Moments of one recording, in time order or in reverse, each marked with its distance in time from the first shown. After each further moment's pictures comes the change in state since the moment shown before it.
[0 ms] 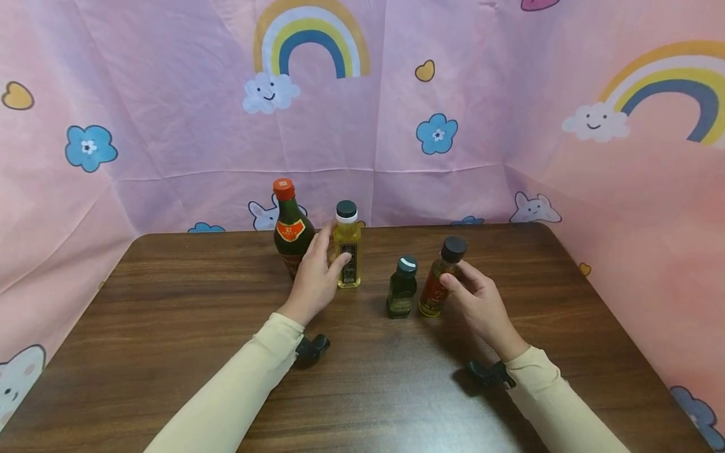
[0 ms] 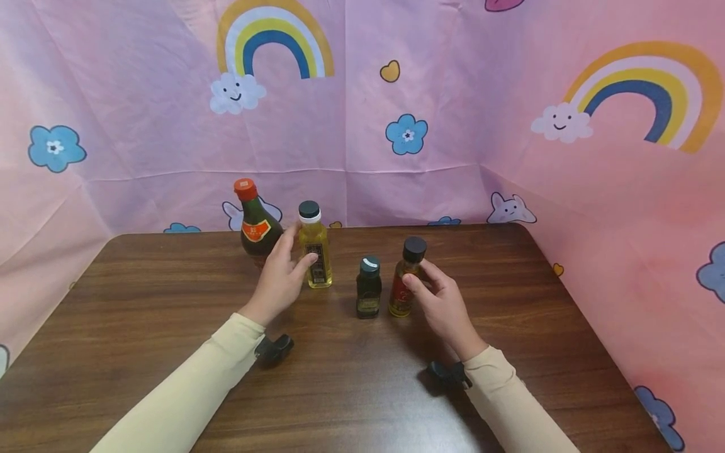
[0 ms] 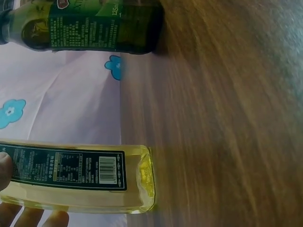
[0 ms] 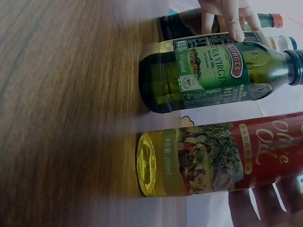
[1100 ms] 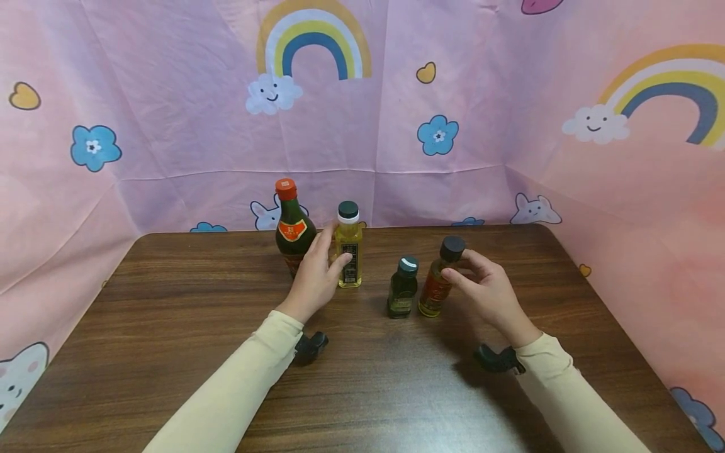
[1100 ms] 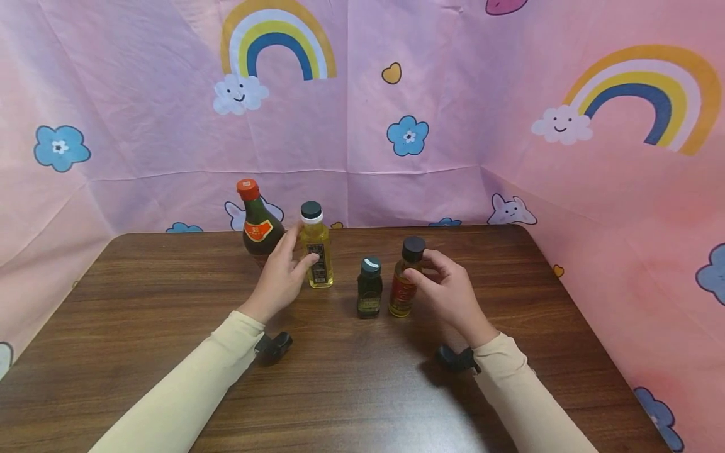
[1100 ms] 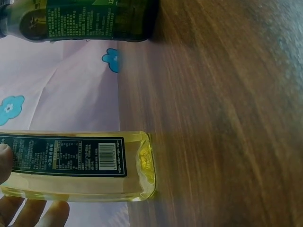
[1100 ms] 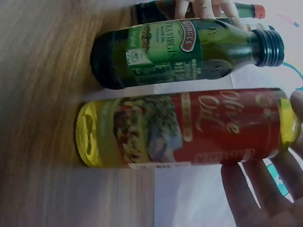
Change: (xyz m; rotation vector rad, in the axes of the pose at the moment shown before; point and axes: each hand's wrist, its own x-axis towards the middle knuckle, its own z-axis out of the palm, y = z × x) left_hand 0.001 -0.003 -0.003 0.043 -0.023 0.022; right_hand 0.015 -0.020 -0.017 -0.194 -0.011 -0.124
